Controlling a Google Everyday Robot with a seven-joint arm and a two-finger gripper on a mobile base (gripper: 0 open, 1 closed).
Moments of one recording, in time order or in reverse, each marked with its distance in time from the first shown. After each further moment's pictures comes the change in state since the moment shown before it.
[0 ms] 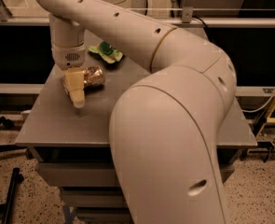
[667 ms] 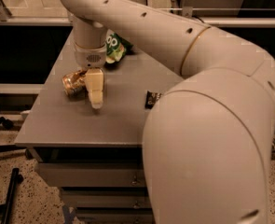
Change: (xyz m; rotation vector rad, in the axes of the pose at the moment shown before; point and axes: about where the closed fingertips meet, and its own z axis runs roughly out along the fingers) arm 0.049 0.020 -0.008 0.058 0.029 0.107
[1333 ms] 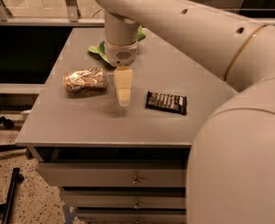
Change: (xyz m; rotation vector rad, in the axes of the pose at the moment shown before) arm 0.081 0.031 -0.032 0.066 0.085 0.162
